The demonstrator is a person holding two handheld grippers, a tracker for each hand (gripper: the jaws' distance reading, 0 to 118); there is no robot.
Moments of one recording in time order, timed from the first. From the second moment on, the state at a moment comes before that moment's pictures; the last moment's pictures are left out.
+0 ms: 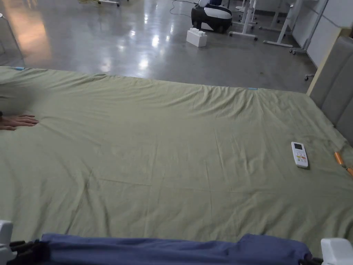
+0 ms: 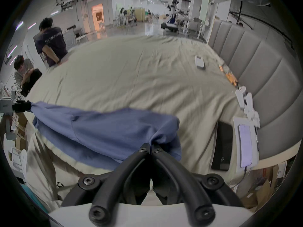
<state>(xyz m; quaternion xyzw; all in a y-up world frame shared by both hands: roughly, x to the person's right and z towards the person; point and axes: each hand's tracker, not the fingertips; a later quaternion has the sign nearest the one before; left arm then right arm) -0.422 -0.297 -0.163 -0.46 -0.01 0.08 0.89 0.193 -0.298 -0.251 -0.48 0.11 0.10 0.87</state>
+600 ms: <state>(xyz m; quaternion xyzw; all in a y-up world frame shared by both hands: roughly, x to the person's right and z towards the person) -0.413 -0.365 -0.168 -0.54 0.01 0.05 0.84 0.180 -0.377 -0.237 -0.53 0.07 0.12 0.84</state>
